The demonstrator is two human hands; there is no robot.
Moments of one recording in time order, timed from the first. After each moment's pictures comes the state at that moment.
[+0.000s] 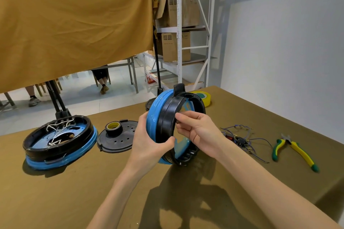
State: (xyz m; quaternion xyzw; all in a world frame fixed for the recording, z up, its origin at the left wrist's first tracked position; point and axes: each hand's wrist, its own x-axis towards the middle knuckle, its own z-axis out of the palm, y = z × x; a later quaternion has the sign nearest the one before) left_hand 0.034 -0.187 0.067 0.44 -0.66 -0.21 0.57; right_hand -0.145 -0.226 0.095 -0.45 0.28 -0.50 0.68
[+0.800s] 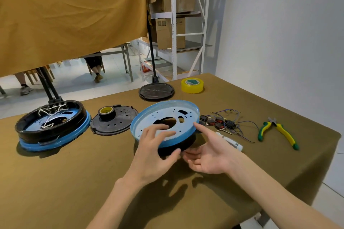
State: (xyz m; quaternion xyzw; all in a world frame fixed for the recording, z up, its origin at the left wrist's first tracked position) left_hand 0.017 -0.156 -0.003 0.46 -0.78 -0.04 0.41; right_hand -0.206 -0.181 0.024 -0.17 0.42 -0.26 0.85
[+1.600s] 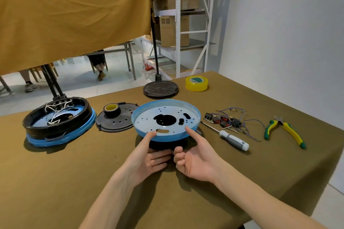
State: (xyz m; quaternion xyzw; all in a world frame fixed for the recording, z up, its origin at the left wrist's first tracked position) left_hand 0.040 -0.159 0.002 0.52 -0.26 -0.70 0.41; right_hand -0.154 -0.171 0.001 -0.10 0.29 -0.30 0.90
